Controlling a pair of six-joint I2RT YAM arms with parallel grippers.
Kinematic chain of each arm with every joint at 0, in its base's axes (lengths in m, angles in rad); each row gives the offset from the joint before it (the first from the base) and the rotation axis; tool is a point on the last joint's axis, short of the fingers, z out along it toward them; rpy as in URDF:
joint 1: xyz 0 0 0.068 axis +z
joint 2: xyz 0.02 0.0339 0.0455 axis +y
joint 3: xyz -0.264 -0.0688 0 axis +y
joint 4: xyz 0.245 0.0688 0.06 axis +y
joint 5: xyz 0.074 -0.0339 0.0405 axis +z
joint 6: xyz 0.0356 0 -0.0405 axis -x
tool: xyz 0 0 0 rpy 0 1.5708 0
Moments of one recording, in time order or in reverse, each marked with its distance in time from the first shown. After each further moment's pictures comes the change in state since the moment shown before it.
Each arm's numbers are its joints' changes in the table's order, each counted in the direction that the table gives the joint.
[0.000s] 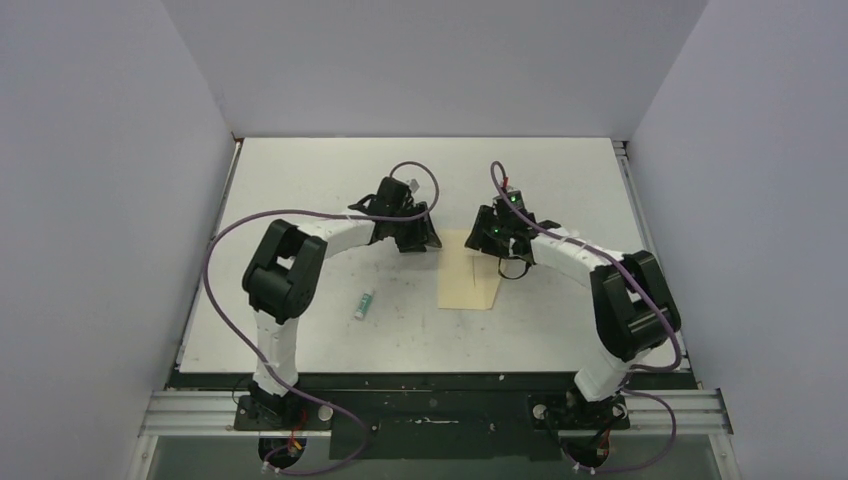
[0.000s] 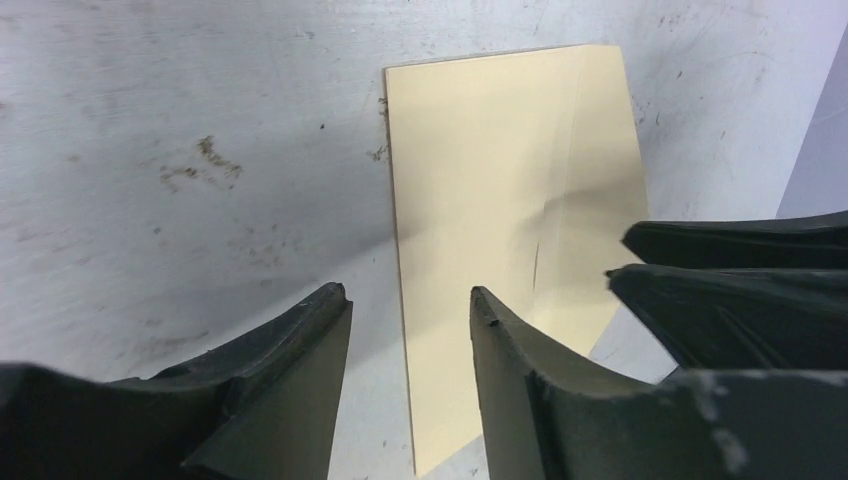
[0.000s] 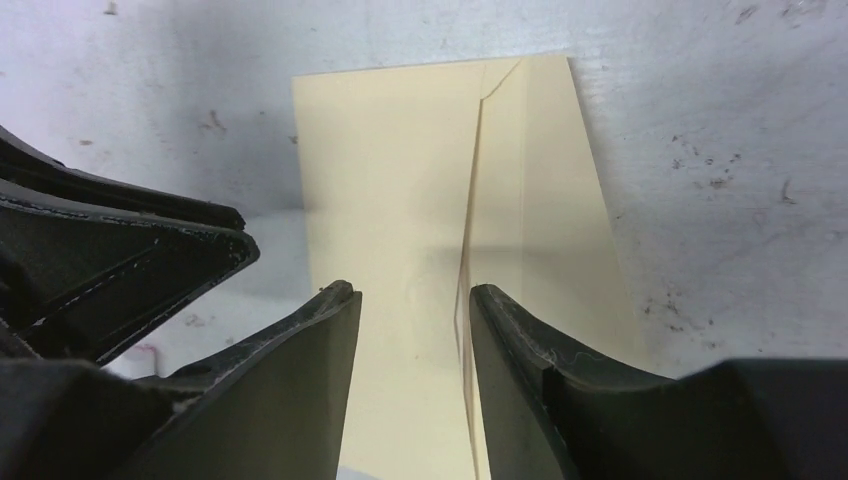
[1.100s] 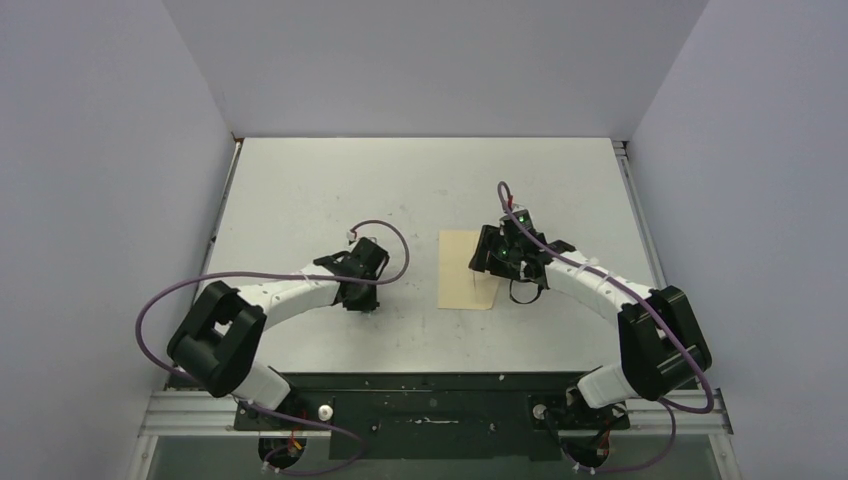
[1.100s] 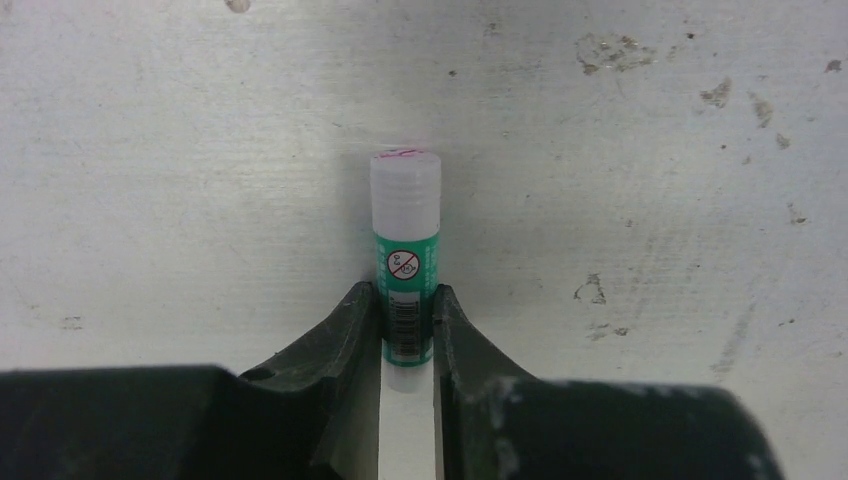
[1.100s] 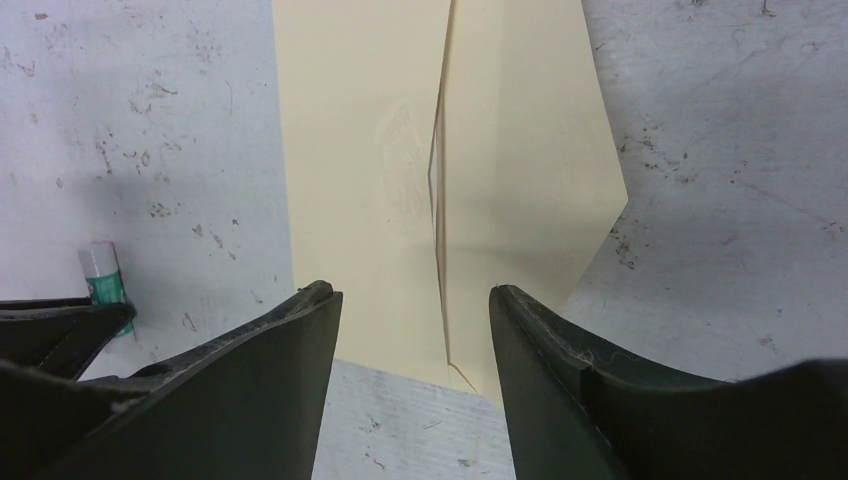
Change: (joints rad) left arm -0.096 -0.556 0.568 0.326 0.530 -0.088; right arm 0.050 -0.262 0.167 0.108 -0.018 0.022
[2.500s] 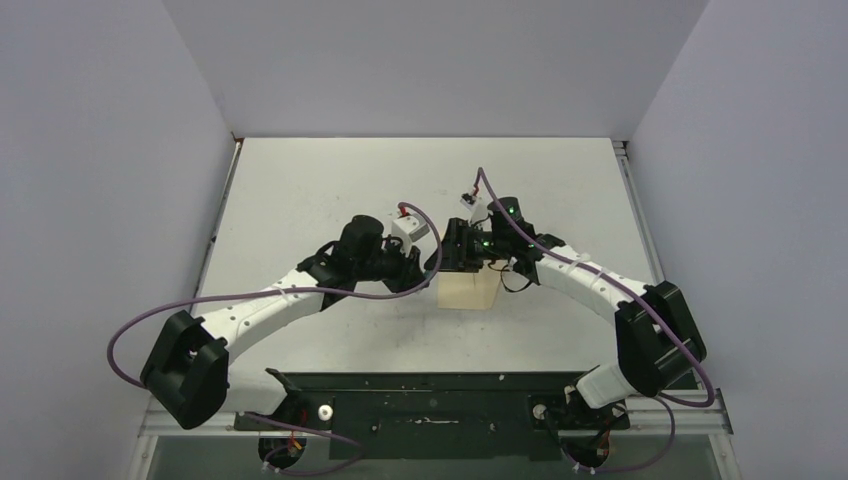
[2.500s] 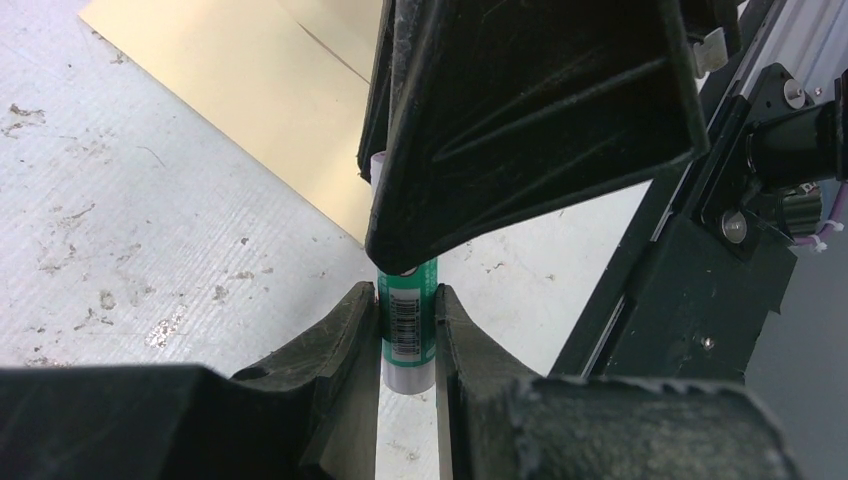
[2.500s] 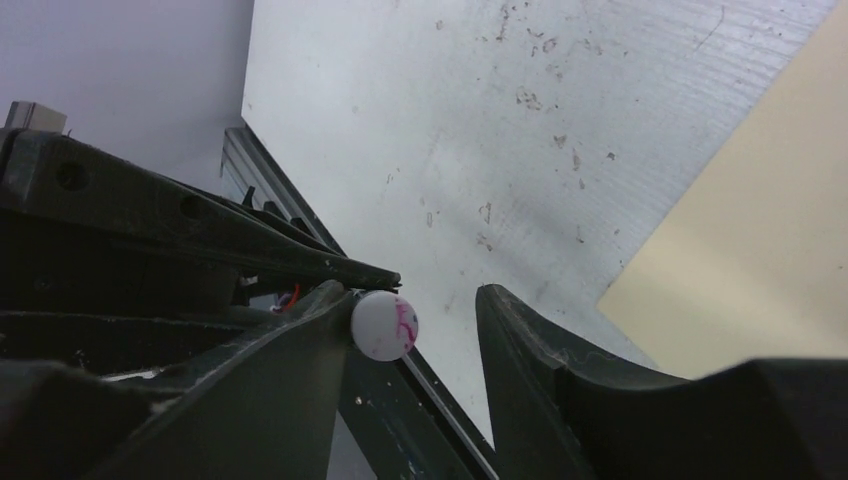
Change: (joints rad) left arm -0.064 -0.175 -0.061 -0.378 -0.601 -0.486; right arm 0.071 0.031 -0.084 -0.185 0.560 -0.038
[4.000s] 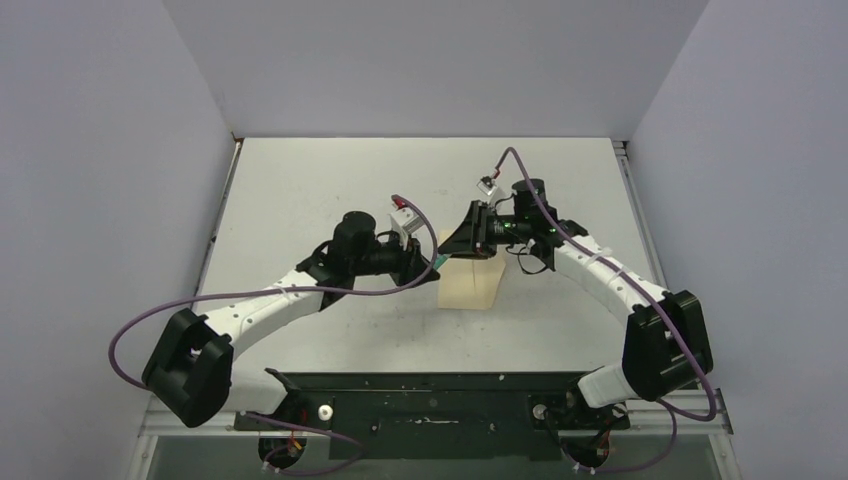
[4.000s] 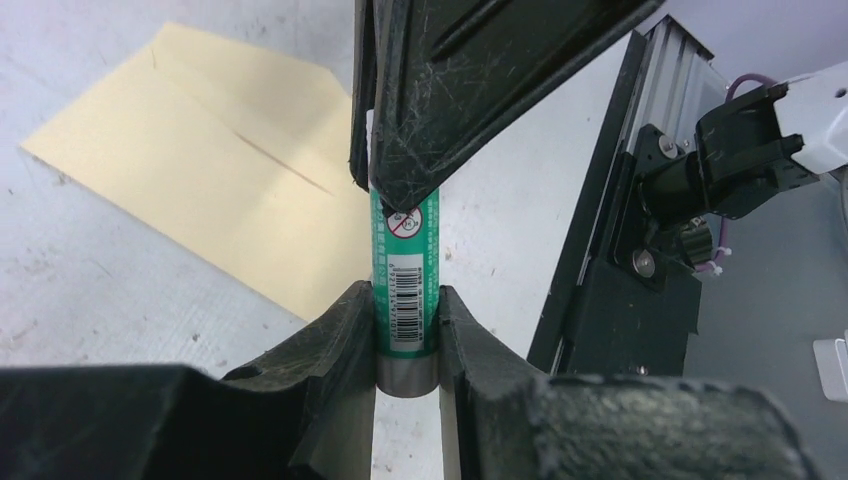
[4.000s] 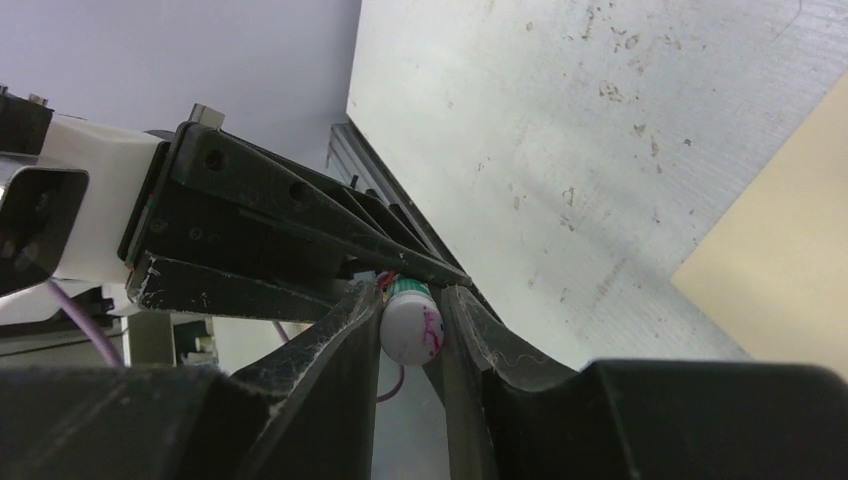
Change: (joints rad) left arm 0.040 0.016 0.035 -0.197 -0.175 0.080; right arm -0.123 -0.040 -0.065 0.067 0.211 -0.104
